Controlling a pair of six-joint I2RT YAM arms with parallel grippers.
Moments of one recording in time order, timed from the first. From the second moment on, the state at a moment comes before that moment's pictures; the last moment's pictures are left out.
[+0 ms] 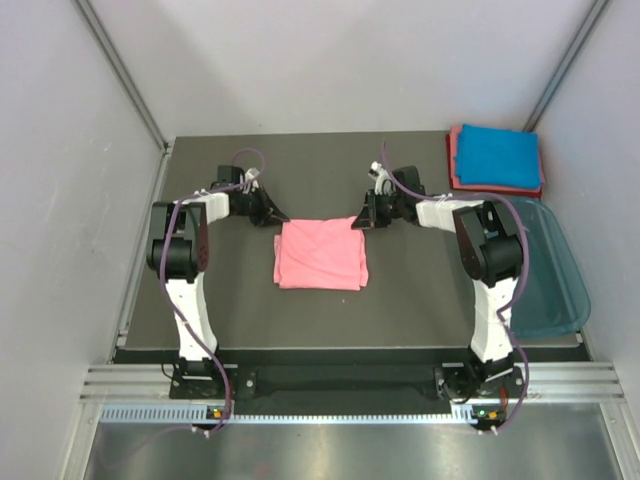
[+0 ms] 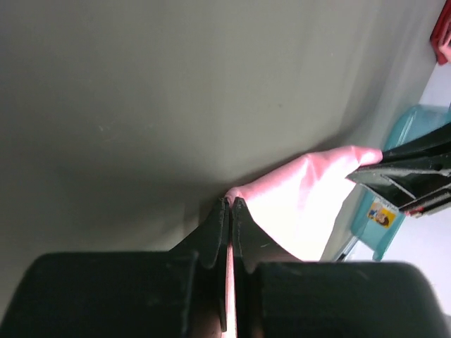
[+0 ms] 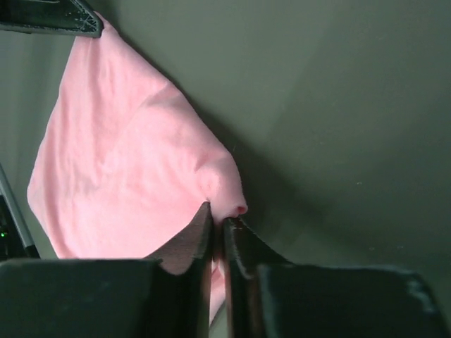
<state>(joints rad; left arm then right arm) -0.04 2.12 1.35 -0.19 0.72 -0.58 0.34 2.08 1.28 0.04 -0.67 0.29</state>
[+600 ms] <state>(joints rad) -0.03 1.76 1.22 -0.16 0.51 -0.68 0.34 2.09 1.28 0.25 -0.74 0.39</state>
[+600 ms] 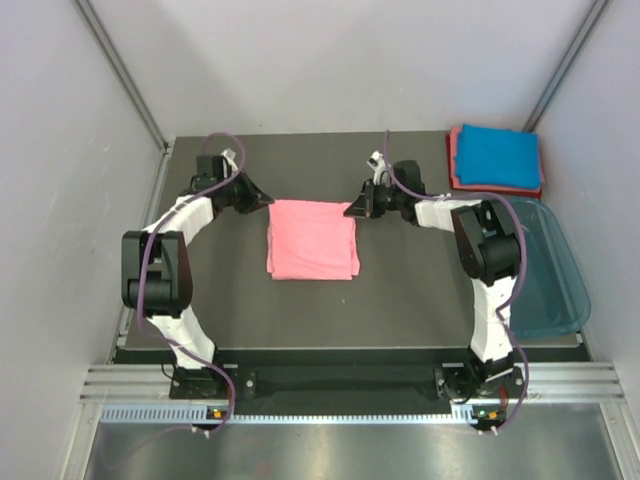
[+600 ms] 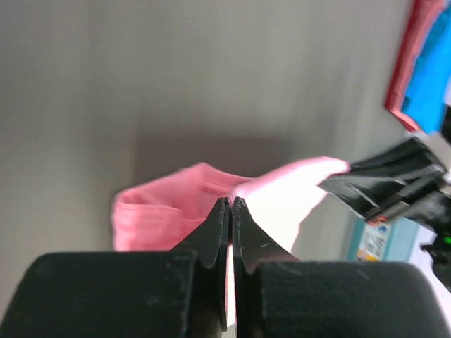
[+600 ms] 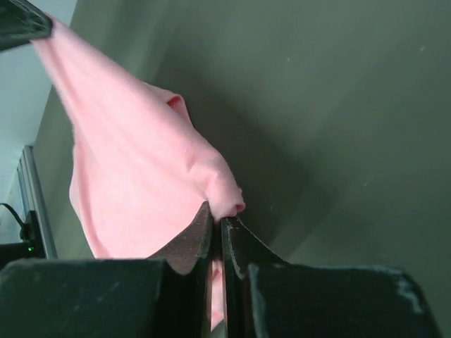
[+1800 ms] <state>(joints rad) 0.03 1.67 1.15 -0.33 0.46 -0.66 0.47 2.21 1.47 0.08 -0.63 0.34</state>
